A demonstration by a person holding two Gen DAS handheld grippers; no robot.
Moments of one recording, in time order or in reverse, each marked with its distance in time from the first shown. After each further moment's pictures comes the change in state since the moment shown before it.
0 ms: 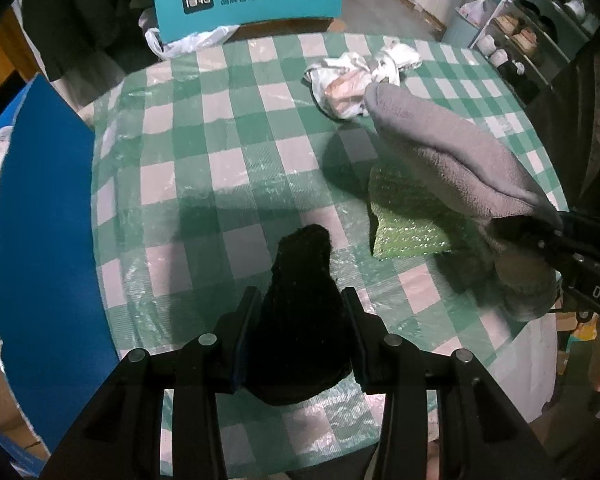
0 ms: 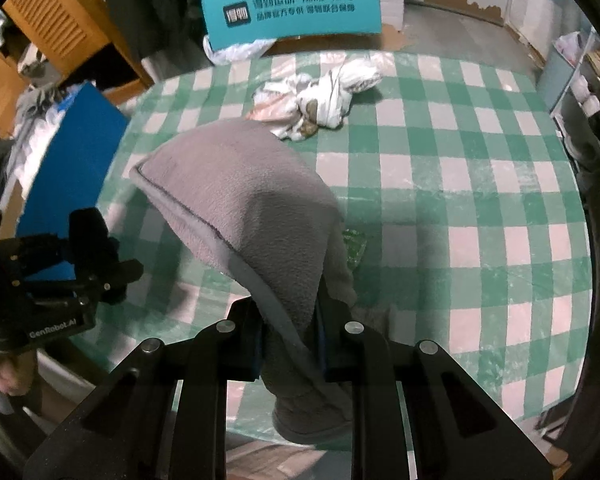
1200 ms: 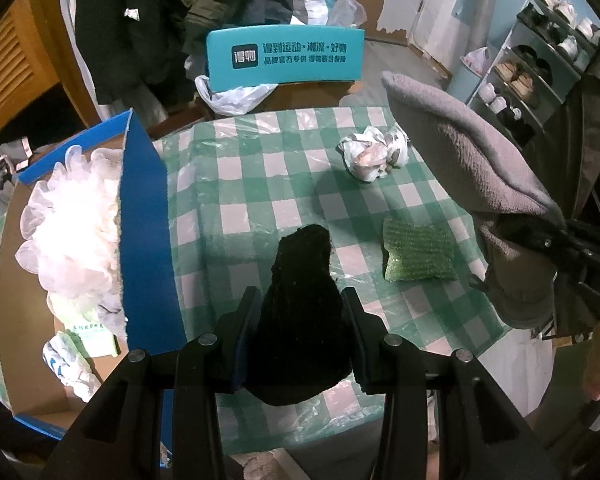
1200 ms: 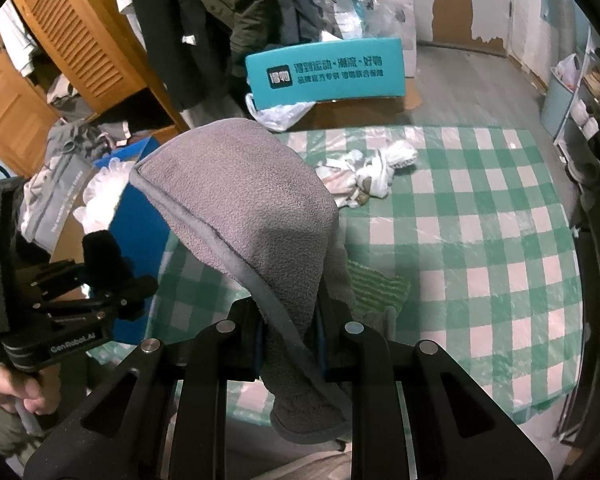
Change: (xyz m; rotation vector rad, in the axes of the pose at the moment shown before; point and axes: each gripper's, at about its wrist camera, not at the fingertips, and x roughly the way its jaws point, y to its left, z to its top) left arm -0.076 0.028 -0.007 -0.046 -0.154 0.019; right arm -0.059 0.059 0.021 -0.002 -0.158 0.056
